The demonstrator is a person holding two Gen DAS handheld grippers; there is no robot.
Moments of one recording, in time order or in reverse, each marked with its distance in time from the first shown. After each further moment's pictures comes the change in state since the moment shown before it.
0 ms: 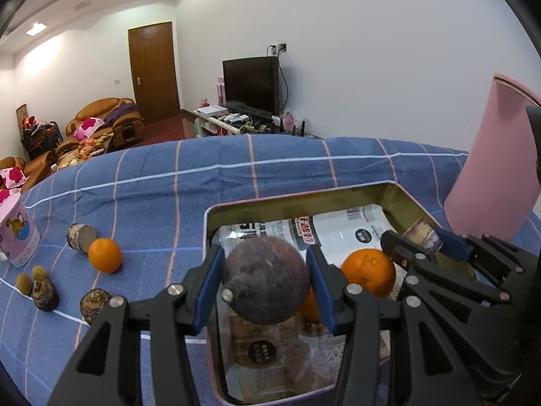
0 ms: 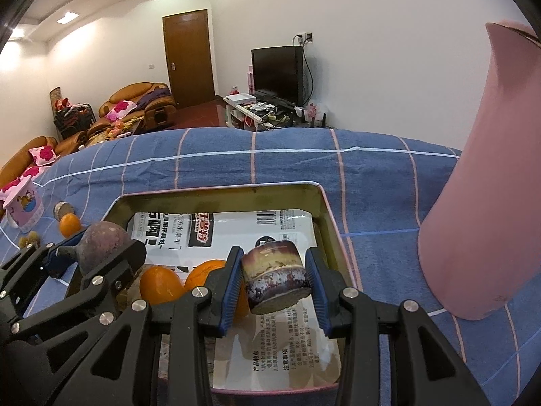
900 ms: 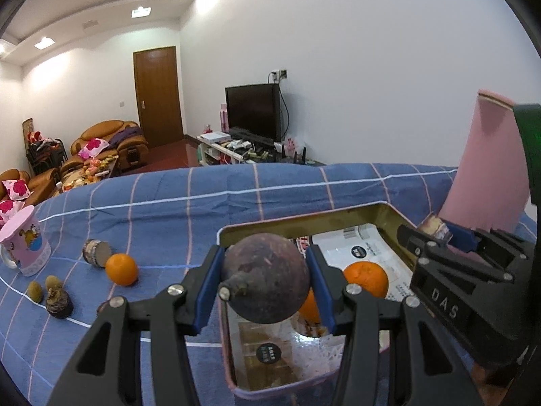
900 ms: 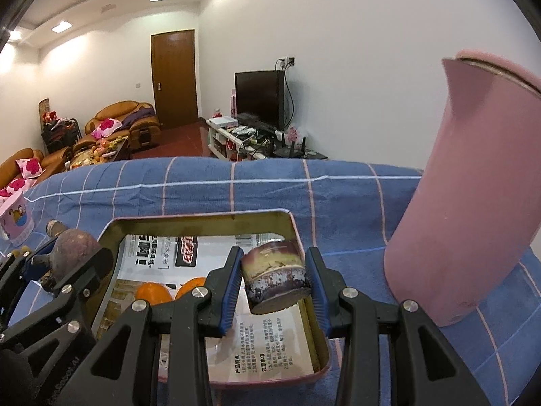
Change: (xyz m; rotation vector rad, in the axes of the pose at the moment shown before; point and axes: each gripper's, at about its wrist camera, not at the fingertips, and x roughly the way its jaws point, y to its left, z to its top) left arm -0.023 0.004 -0.007 0.009 -0.110 0.005; right arm -0.024 -0.004 0.002 0.010 -0.094 -0.090
